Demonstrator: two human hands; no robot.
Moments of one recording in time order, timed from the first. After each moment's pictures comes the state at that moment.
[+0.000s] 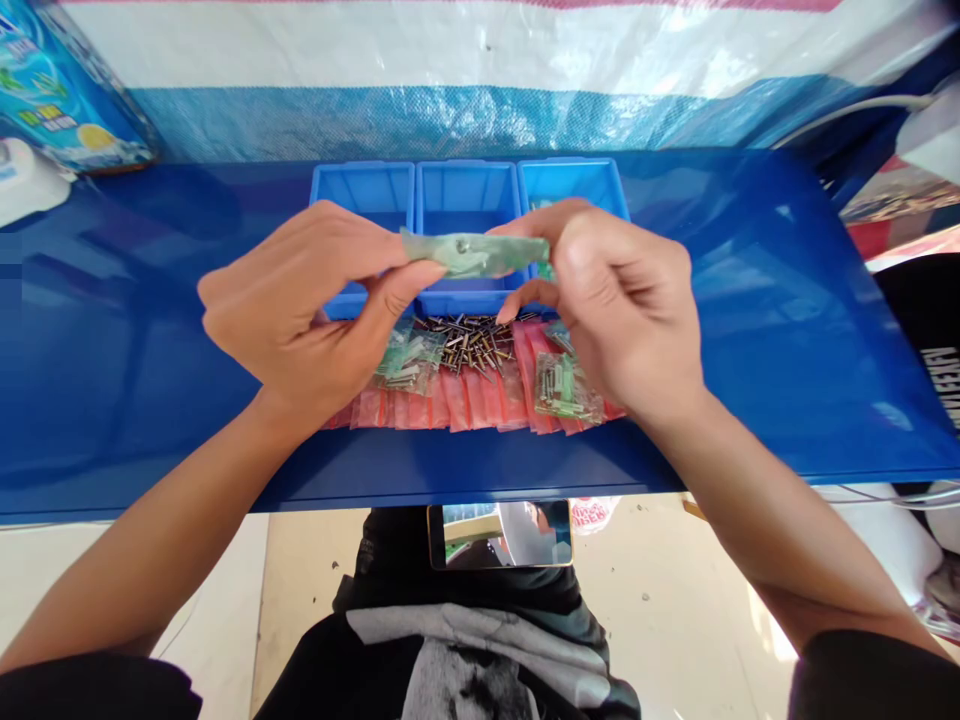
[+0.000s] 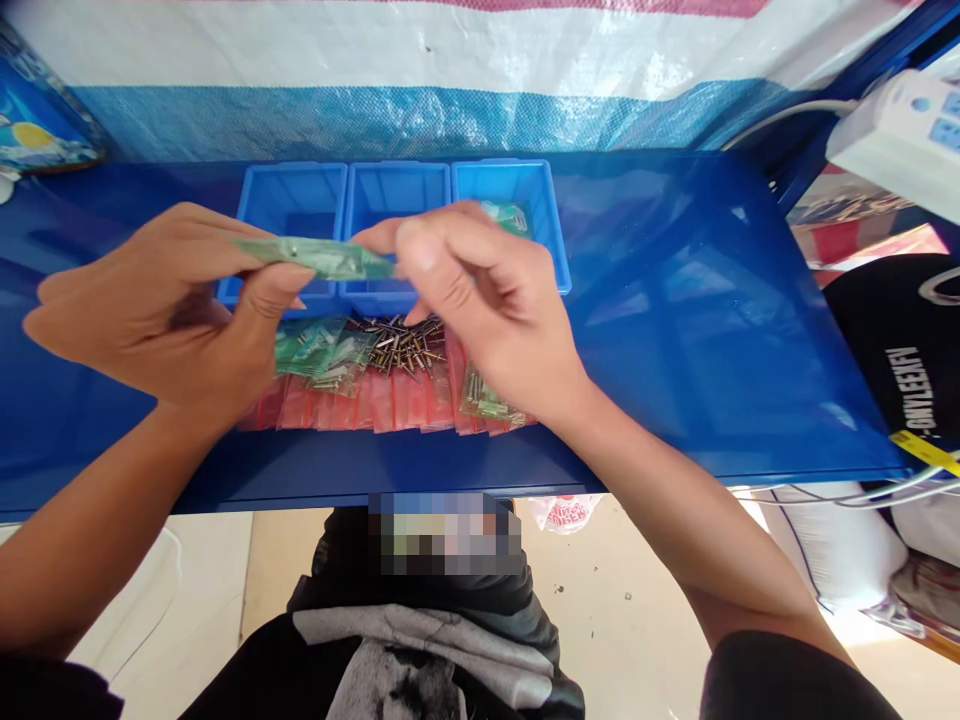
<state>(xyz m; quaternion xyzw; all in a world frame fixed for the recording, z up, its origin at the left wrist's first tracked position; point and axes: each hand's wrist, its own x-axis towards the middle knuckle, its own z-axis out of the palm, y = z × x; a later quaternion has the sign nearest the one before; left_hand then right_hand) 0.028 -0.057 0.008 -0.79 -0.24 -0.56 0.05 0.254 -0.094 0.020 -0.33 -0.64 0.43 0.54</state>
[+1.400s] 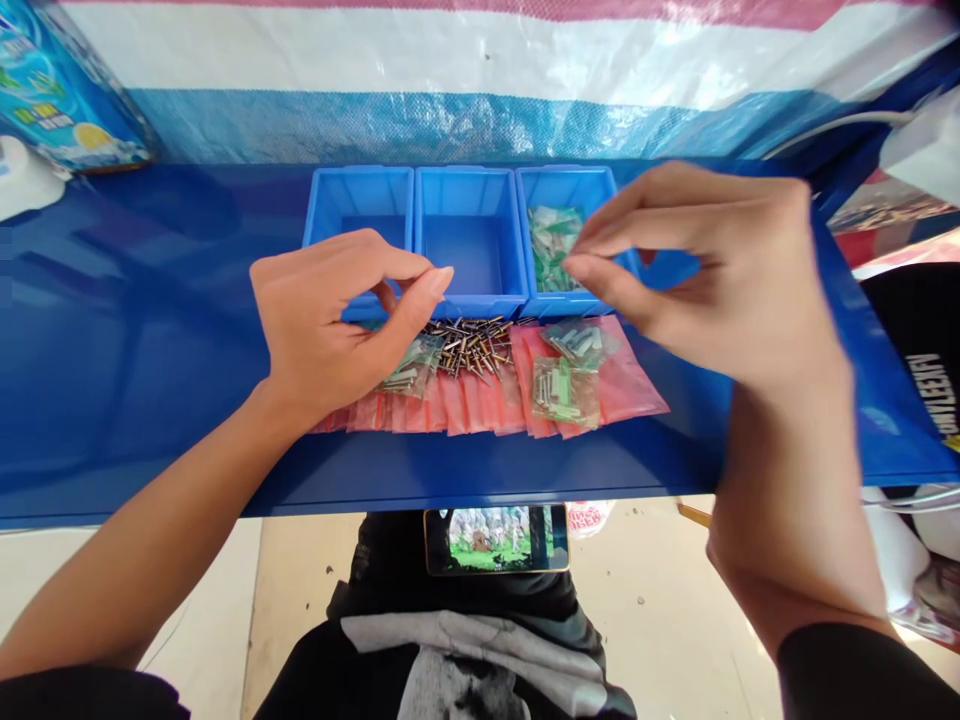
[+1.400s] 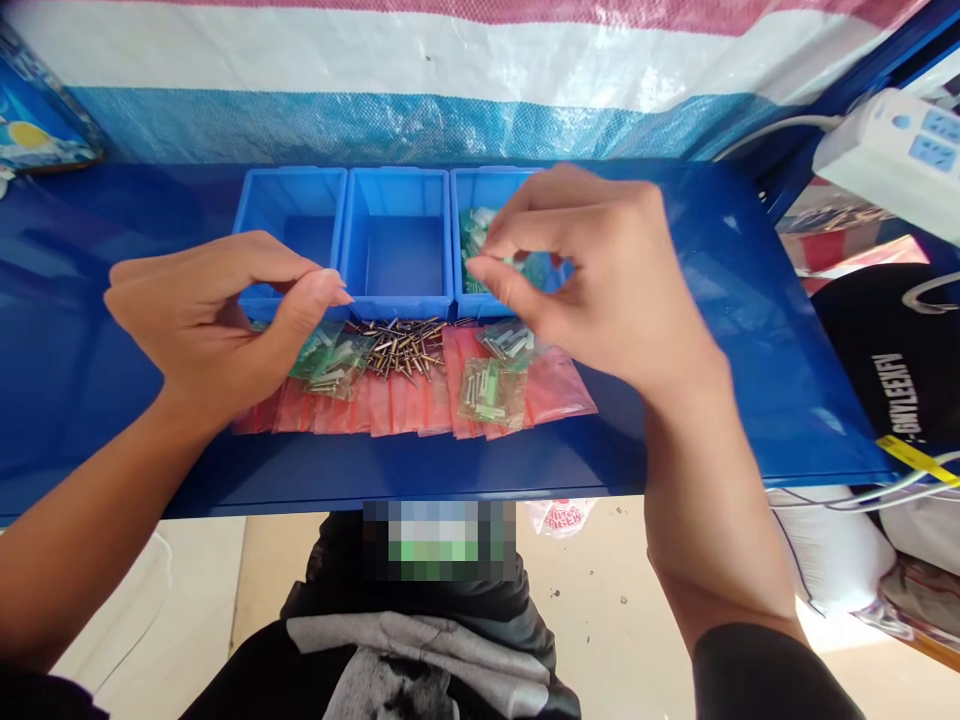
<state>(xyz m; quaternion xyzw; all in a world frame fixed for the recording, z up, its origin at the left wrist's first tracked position) 0.032 -0.054 0.006 -0.81 -0.26 -0.53 -0.03 0.322 -0.078 0.054 -0.42 -0.85 0.09 0.32</state>
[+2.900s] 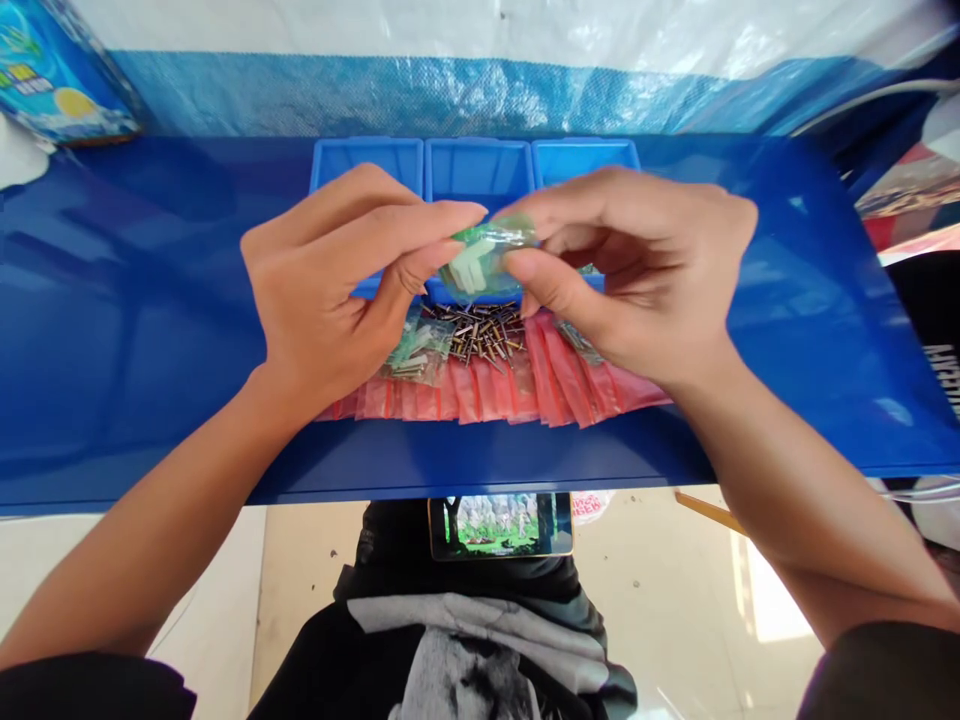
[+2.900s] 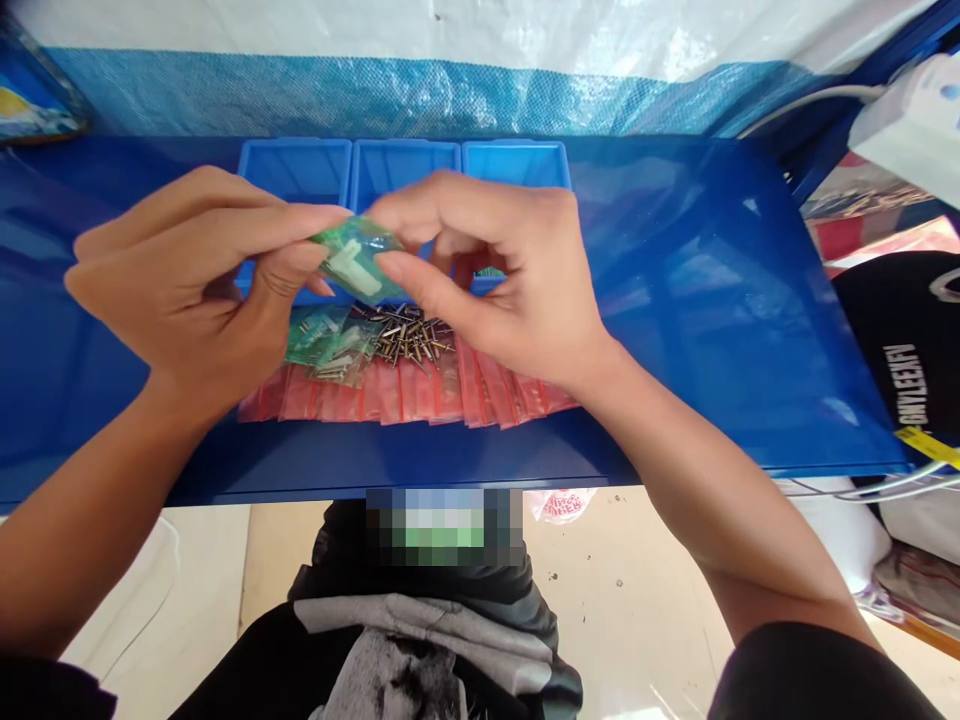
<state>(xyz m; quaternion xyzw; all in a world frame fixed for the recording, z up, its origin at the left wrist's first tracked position) 0.022 -0.044 0.002 -0.82 -0.21 -0.53 0.01 0.261 -0.077 0.020 -0.32 -0.77 0.25 0.50</state>
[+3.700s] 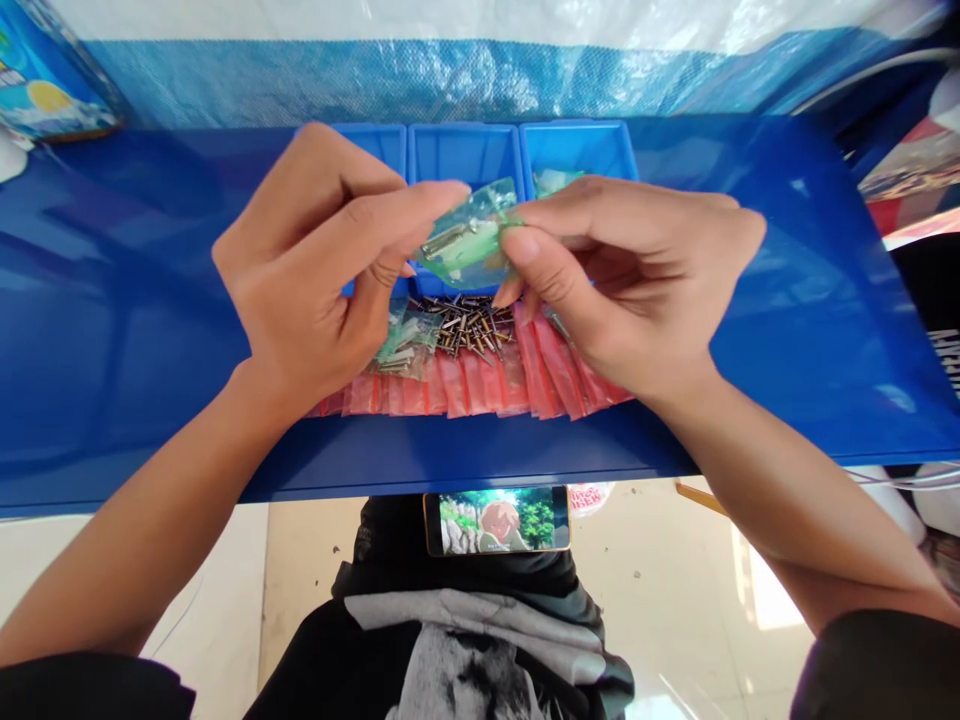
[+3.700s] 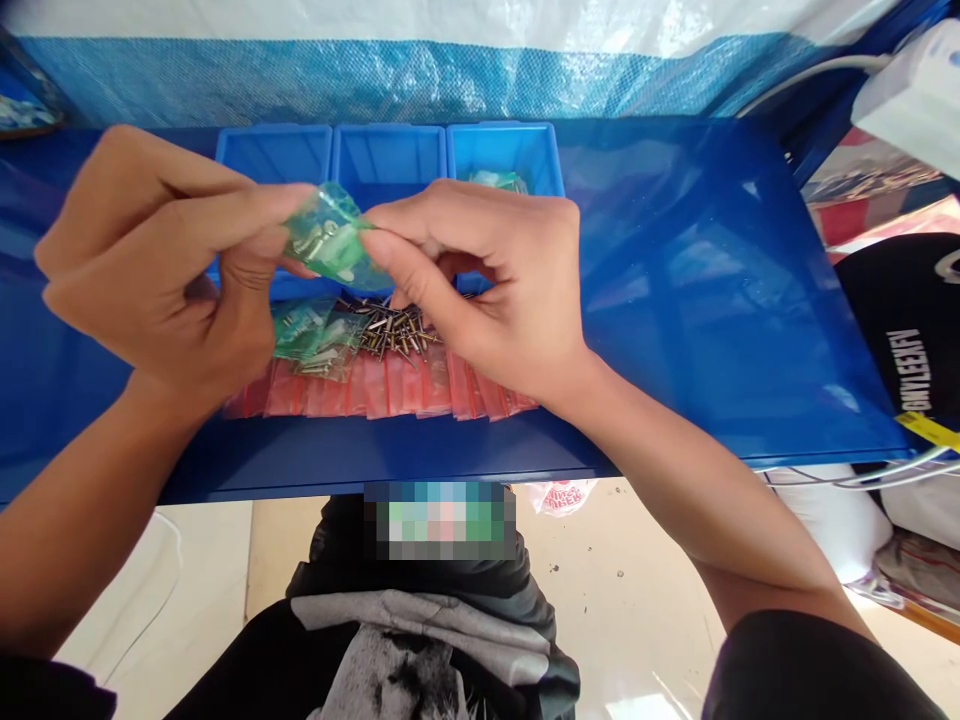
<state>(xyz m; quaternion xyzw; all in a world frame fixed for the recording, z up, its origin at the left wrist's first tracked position) 0.021 -0.039 0.000 -0.83 -0.18 -0.52 0.09 0.255 -0.091 0.017 -0.35 -0.73 0.22 0.54</state>
